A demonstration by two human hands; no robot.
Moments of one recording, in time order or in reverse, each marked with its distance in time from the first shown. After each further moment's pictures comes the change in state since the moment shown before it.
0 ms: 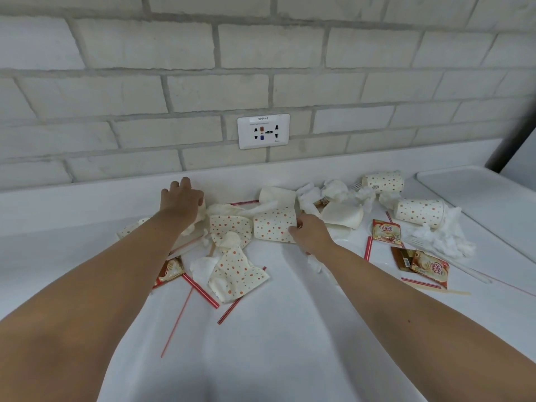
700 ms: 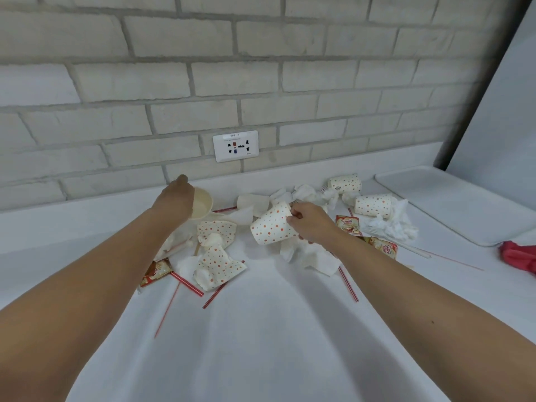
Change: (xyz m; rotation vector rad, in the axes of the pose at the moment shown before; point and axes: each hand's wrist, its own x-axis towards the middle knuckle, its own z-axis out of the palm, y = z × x) left_hand -0.045 0.036 -0.076 -0.213 -0.011 -0.045; right_hand -0.079 -0.007 -0.075 -0.001 0.031 -0.154
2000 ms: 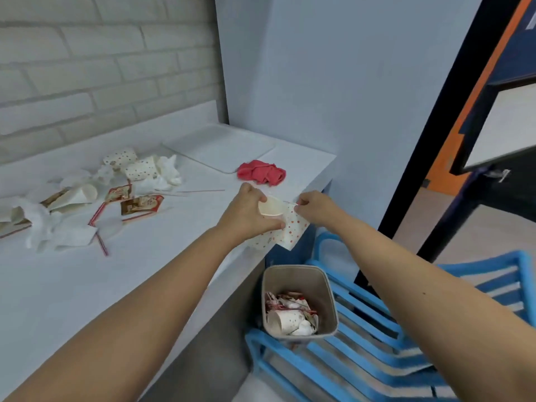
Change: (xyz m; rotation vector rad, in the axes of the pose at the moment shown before) left_hand -0.341 0.467 0.044 -0.565 -0.327 0.832; right_hand -0.342 0.275 -0.250 -0.101 0.341 0.529
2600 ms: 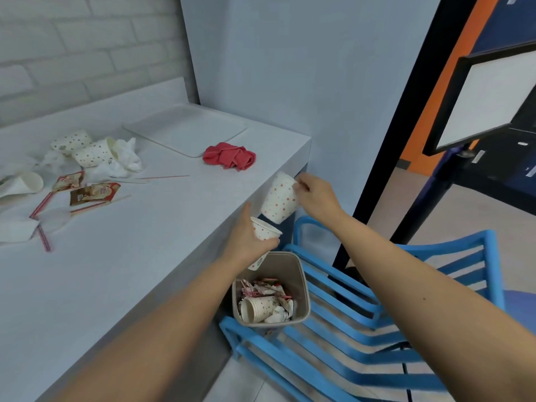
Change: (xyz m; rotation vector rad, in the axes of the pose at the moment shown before) left_hand -0.005 0.005 0.124 -0.376 -0.029 -0.159; right_hand -0.004 0.071 -0.016 0.212 0.273 -0.107
